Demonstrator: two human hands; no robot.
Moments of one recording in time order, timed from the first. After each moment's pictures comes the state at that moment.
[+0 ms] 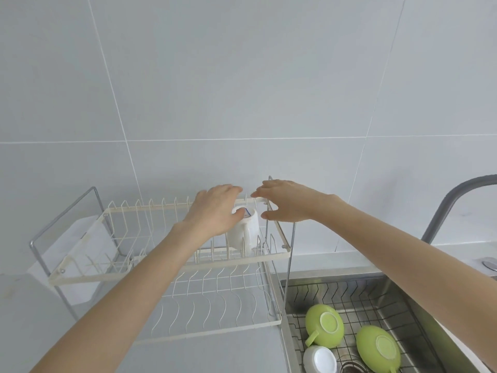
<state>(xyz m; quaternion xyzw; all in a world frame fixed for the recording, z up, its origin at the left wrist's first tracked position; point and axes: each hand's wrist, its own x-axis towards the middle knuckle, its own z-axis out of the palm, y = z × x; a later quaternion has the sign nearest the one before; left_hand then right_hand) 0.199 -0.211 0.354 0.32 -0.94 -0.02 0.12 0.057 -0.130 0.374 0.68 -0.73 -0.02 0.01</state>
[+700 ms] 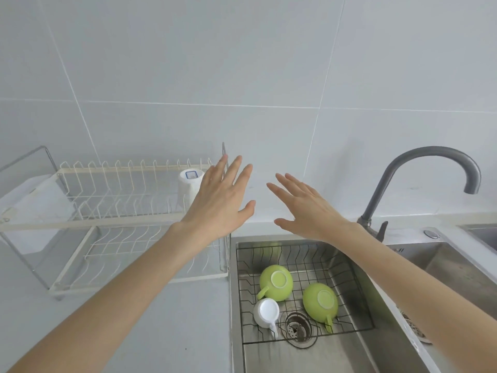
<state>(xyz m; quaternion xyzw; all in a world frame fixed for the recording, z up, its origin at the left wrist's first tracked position) 0.152 -0.076 0.333 0.28 -0.95 0.00 0.16 0.000 0.022 0.318 0.63 -0.77 0.06 0.04</state>
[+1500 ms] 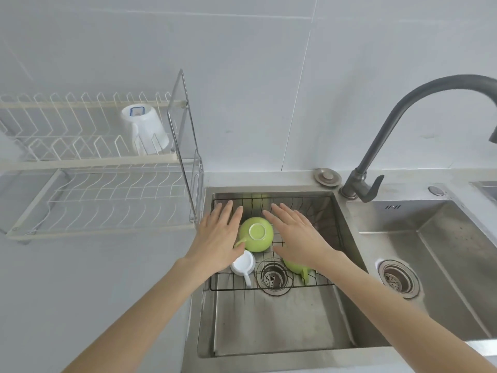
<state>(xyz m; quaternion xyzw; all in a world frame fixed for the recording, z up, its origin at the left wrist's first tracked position) 0.091 -0.016 0.176 0.33 -0.94 -0.10 -0.04 -0.065 0.076 0.163 0.63 -0.77 0.02 -0.12</state>
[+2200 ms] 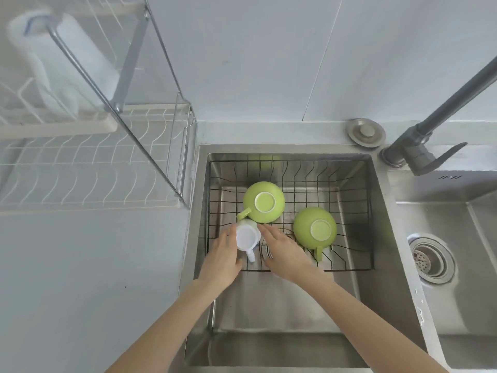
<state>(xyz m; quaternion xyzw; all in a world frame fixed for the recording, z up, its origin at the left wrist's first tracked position) 0.069 -0.024 0.024 0.46 -0.82 -0.31 -0.14 -0.068 0.043 0.024 0.56 -0.75 0.02 -0.36</state>
